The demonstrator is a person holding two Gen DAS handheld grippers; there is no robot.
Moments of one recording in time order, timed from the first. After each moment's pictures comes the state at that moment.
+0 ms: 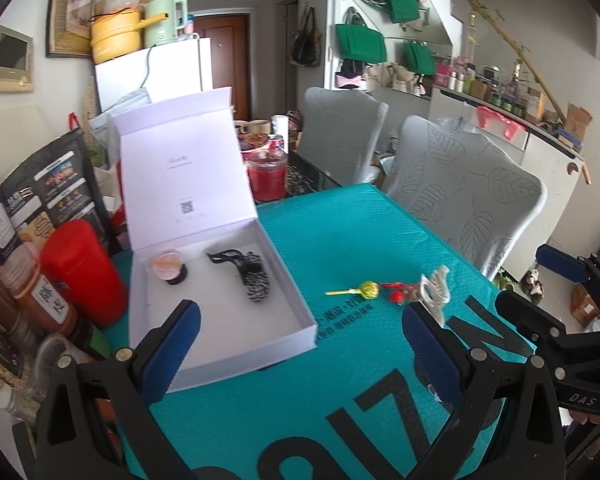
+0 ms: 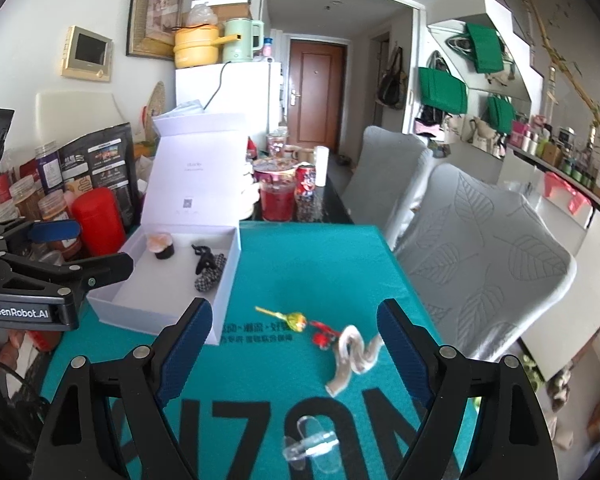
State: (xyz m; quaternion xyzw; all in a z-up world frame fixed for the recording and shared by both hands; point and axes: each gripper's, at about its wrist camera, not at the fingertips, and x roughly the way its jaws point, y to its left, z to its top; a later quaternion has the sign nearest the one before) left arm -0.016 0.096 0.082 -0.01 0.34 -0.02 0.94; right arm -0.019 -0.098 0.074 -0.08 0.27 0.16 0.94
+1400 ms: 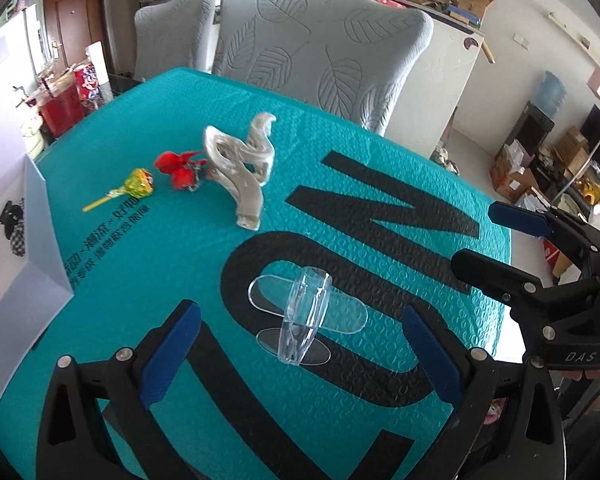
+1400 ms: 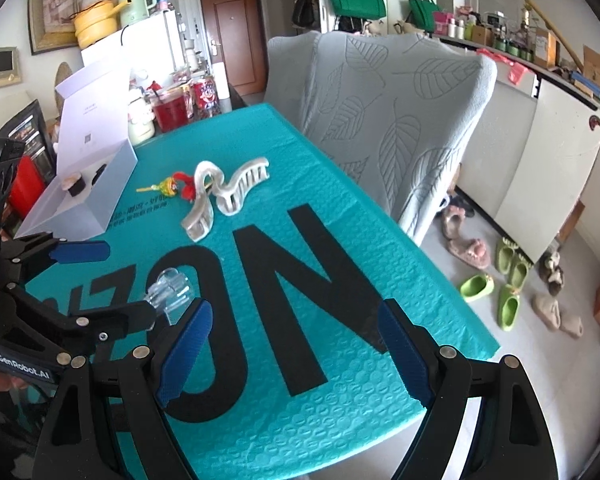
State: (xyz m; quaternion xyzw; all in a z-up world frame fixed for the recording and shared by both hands) left arm 0.008 -0.069 -0.061 0.07 0.46 -0.24 0.85; right arm -0.041 -0.243 -0.054 0.01 0.39 0.07 0.92
